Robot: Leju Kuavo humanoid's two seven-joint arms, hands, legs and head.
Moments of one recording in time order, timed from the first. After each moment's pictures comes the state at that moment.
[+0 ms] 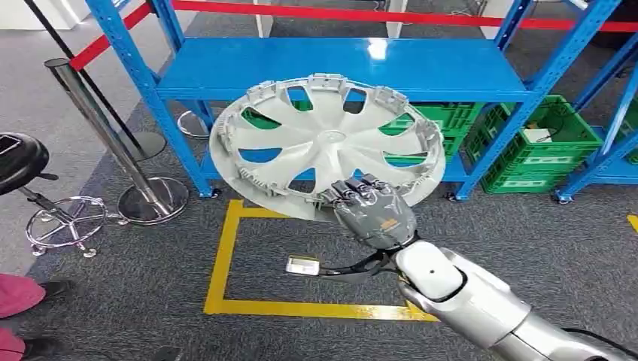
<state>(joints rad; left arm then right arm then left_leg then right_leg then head) -0.03 -0.18 0.78 -0.22 -0.91 0.05 -0.18 -0.44 -0.18 0.73 -1.39 1.57 -0.54 0.13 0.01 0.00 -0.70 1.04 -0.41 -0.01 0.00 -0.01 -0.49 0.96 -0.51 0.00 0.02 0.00</state>
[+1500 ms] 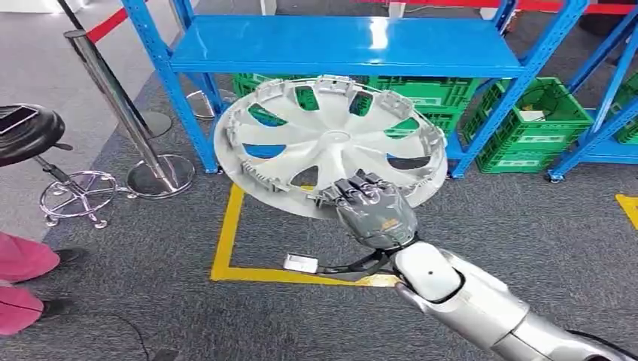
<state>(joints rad) -0.03 -0.18 0.78 -0.22 -0.95 0.03 -0.21 -0.45 -0.19 0.75 -1.40 1.57 -0.55 0.21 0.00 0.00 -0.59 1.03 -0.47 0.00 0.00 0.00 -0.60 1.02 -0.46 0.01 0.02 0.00</state>
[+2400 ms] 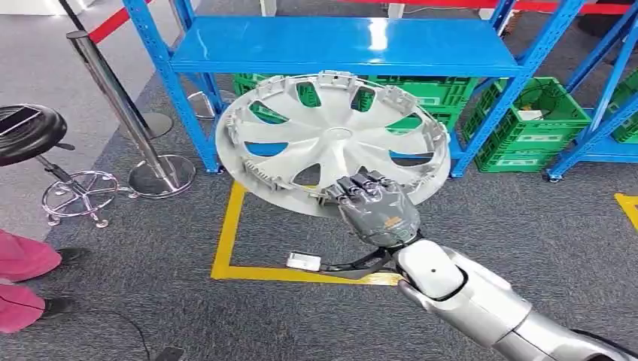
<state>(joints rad) -0.03 -0.18 0.77 -0.22 -0.97 0.03 -0.21 -0.45 -0.19 0.74 -1.40 1.57 -0.55 0.19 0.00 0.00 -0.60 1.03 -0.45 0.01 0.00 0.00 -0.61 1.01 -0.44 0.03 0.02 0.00</state>
